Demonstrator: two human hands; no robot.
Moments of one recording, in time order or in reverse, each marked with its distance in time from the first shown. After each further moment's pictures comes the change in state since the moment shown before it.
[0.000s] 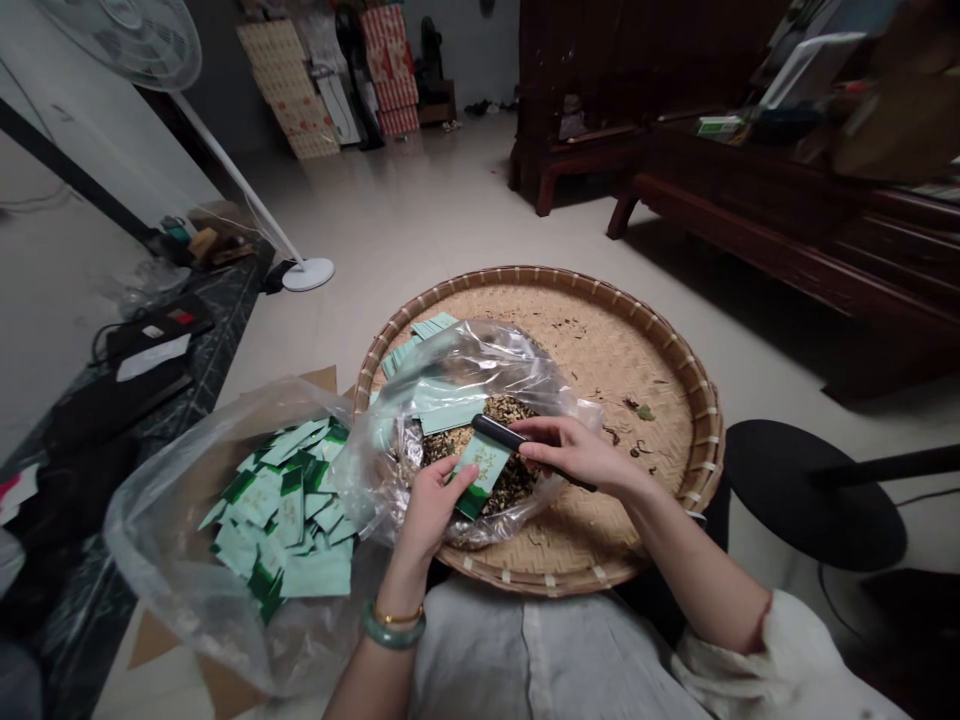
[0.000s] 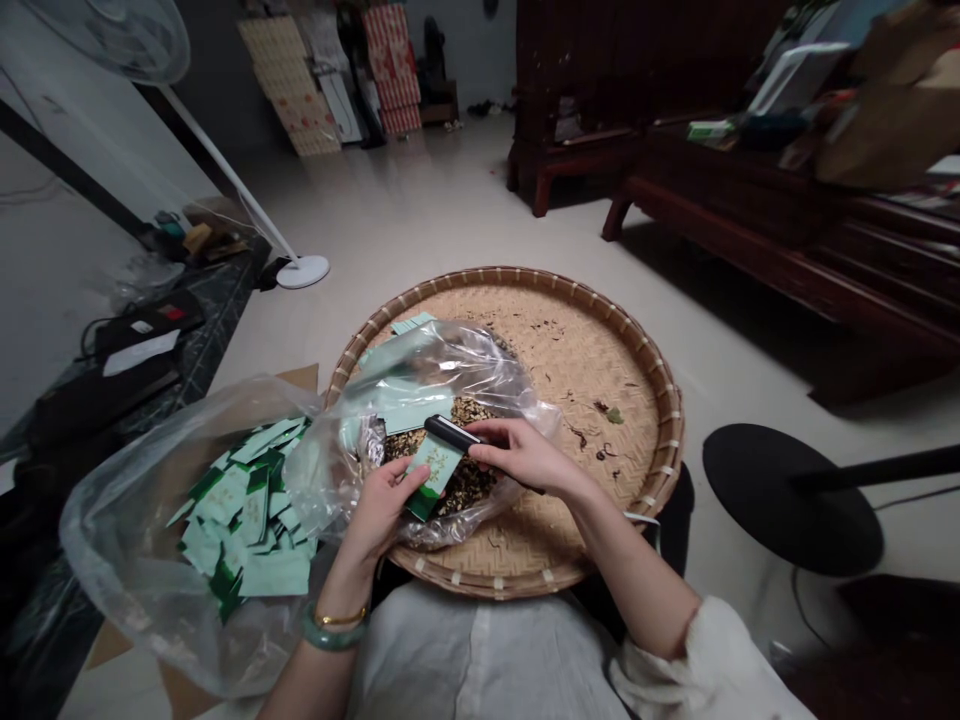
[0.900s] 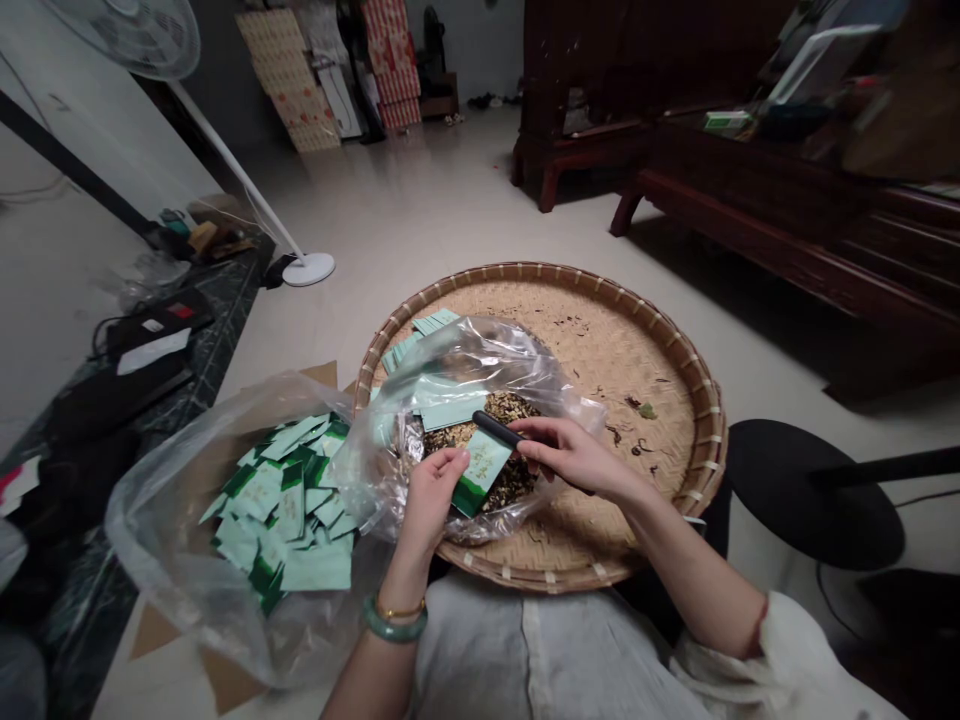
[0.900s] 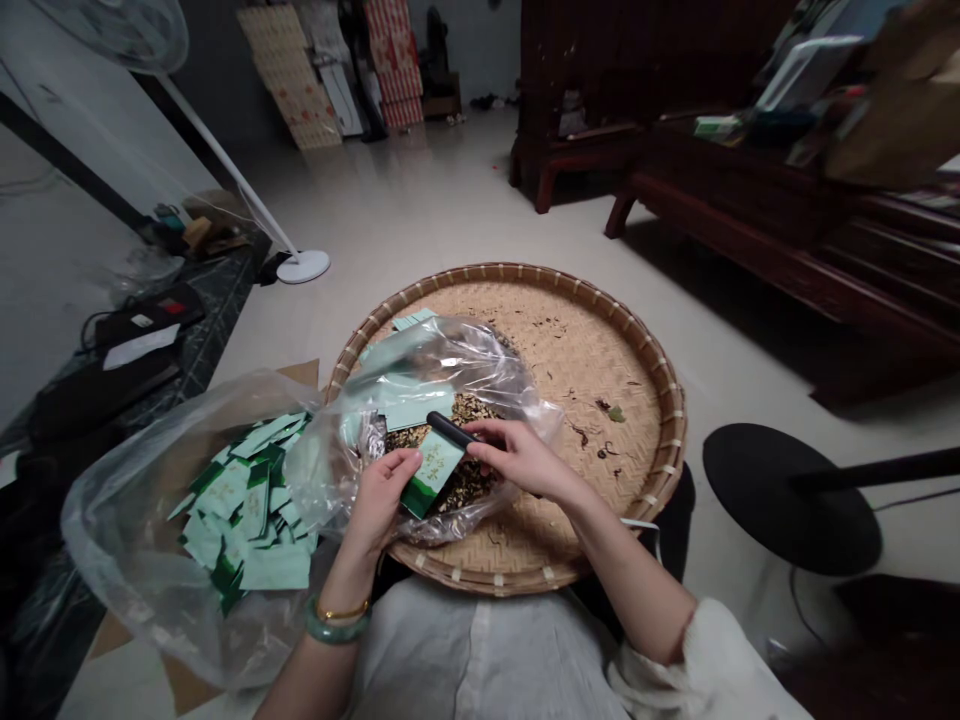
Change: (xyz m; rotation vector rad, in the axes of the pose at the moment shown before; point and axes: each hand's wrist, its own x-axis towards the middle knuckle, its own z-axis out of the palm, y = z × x) left_hand 0.001 0.007 0.006 -0.064 0.142 0.019; right_hand -0.002 0.001 0.010 -0.087 0.058 -0.041
